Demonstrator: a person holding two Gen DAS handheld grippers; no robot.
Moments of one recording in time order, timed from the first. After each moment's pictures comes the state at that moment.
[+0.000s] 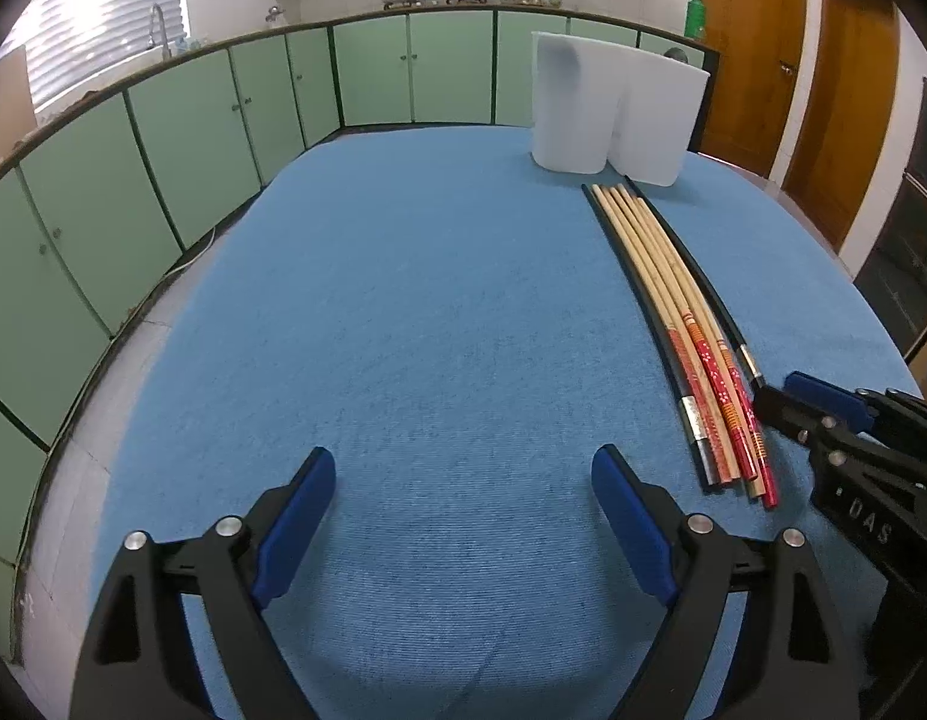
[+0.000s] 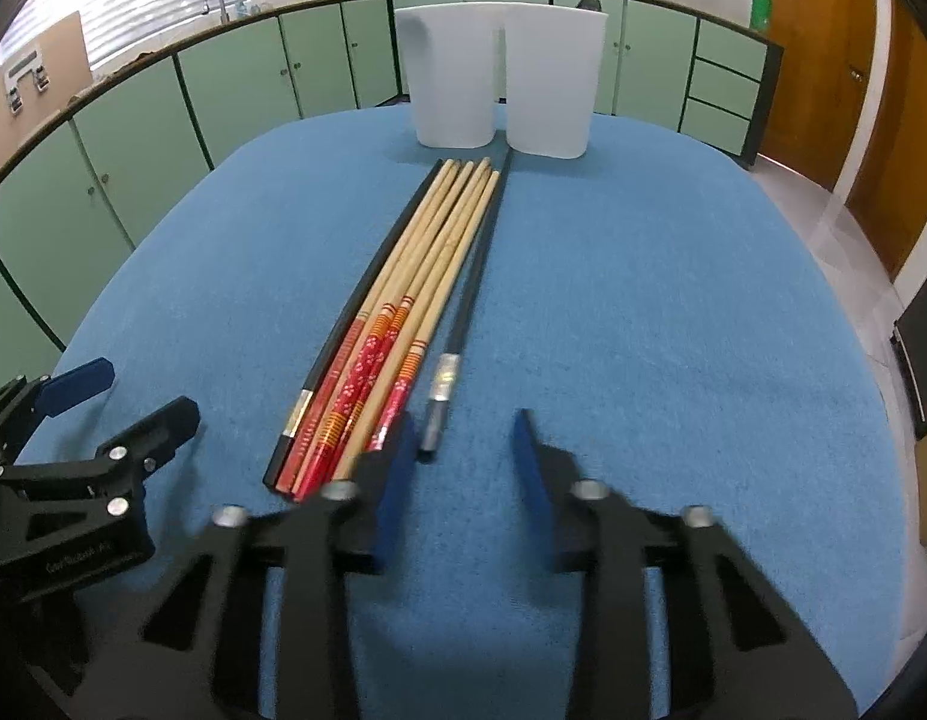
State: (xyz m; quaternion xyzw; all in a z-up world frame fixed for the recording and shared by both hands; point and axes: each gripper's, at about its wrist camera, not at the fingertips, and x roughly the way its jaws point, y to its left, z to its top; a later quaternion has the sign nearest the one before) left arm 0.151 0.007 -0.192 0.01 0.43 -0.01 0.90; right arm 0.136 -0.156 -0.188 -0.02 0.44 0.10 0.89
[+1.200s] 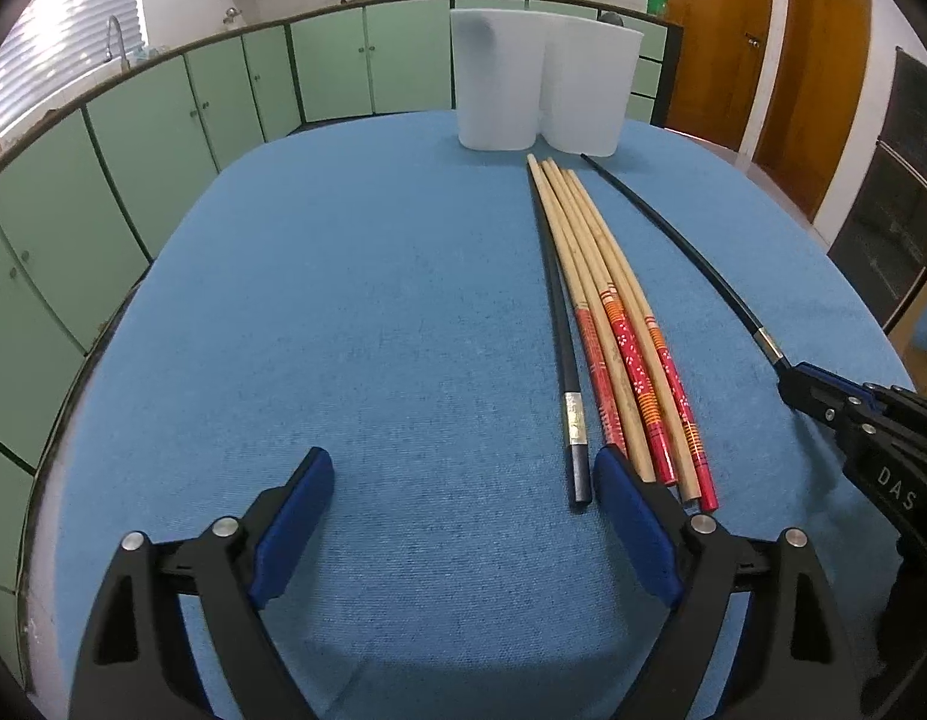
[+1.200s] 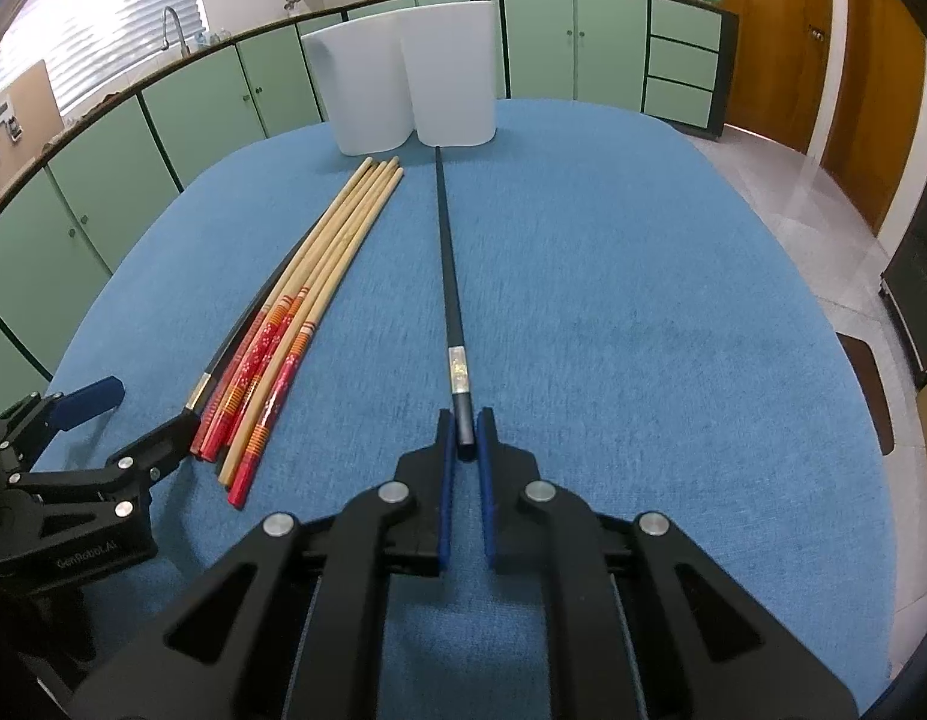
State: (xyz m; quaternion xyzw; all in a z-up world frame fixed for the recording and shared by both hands) left arm 0.154 -0.029 -0.200 0.03 0.45 -0.05 0.89; right arm 0.128 -0.213 -0.187 0.02 0.44 0.07 0.89
